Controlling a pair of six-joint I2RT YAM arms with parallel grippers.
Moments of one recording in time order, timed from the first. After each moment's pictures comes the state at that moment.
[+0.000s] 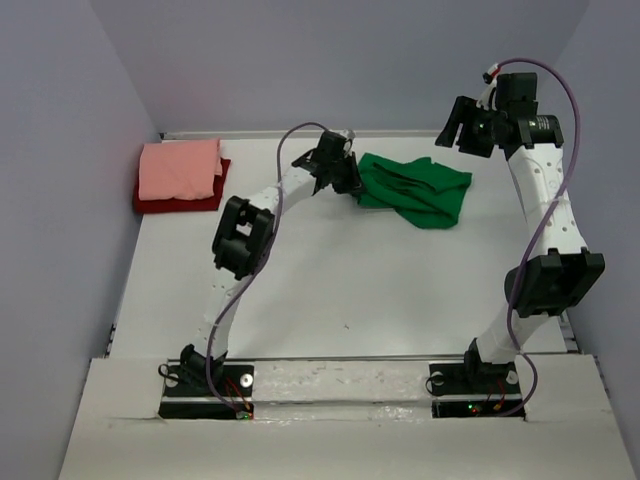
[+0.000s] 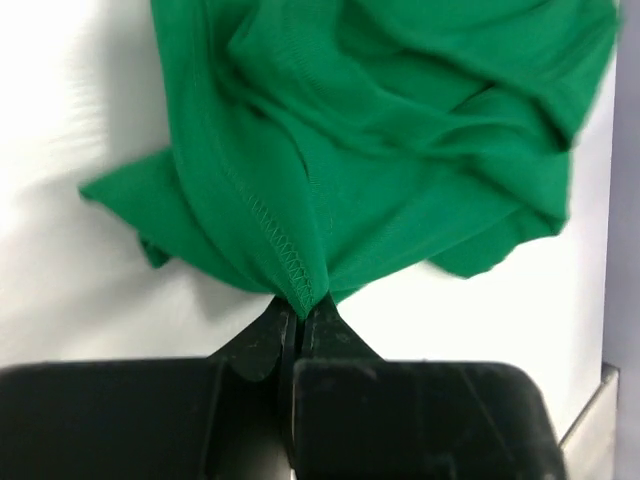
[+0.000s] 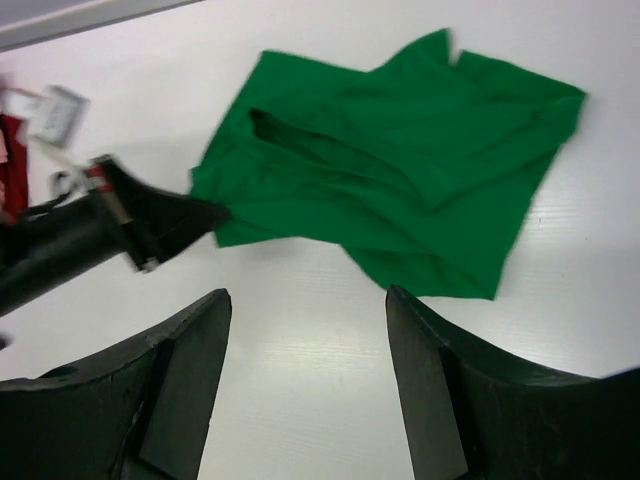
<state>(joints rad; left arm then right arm) -0.55 2.45 2.07 -0.31 0.34 -0.64 0.01 1.73 1.98 -0.92 -0.23 0.28</state>
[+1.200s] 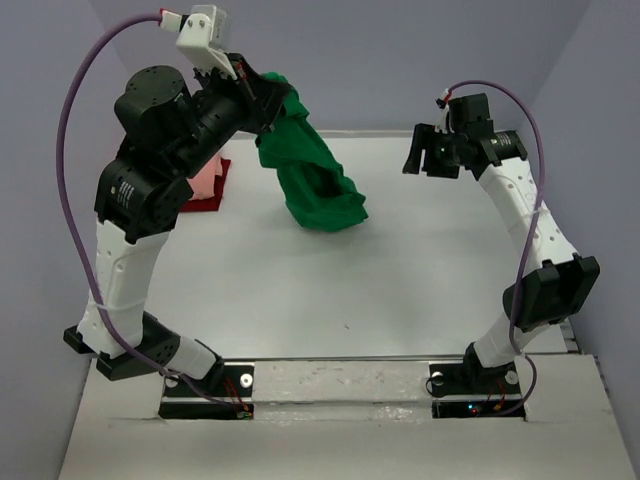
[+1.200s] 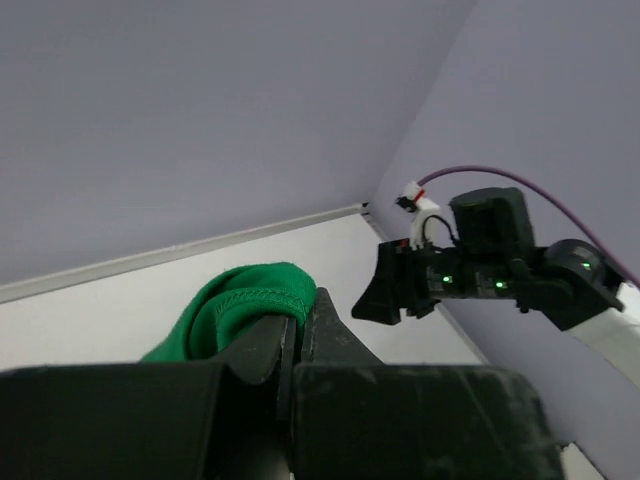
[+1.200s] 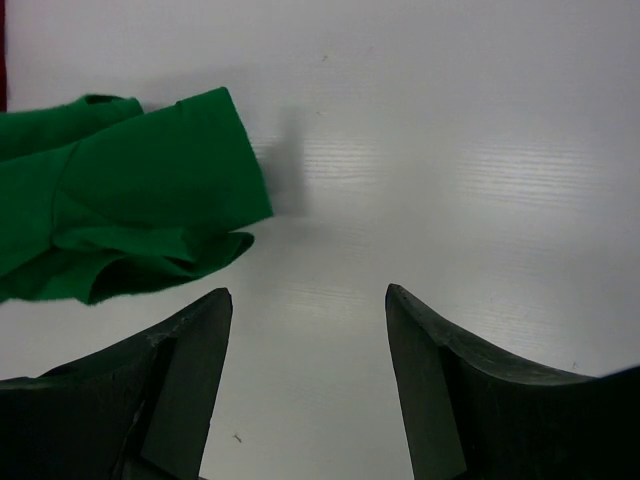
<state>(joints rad) -0.62 1.47 2.30 -0.78 -0.04 -0.32 0.21 1.64 1.79 -0.91 -0.14 0.30</state>
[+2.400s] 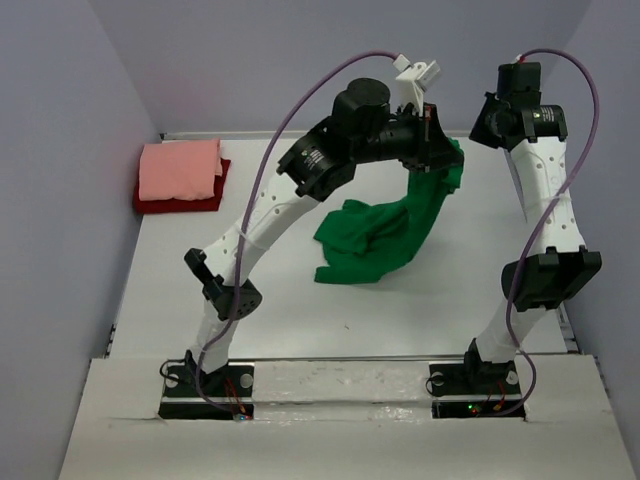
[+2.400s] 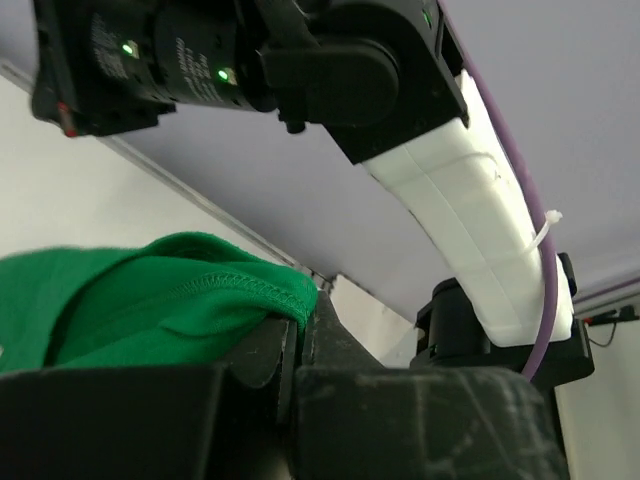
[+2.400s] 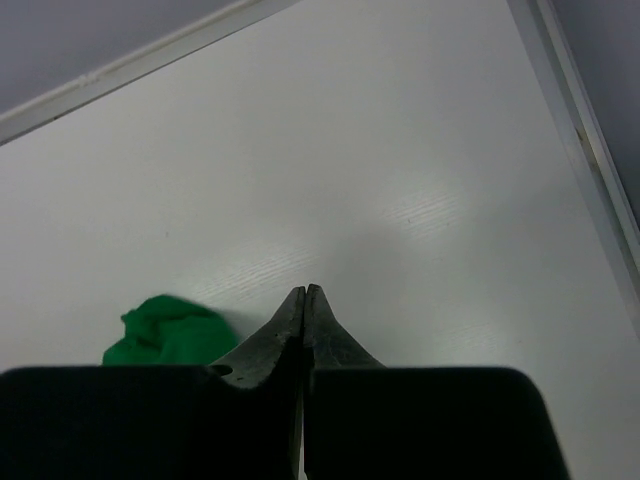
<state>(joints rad) -0.92 2.00 2.58 -0.62 0.39 -0.57 0.03 1.78 2.14 -1.03 0.21 0.37</state>
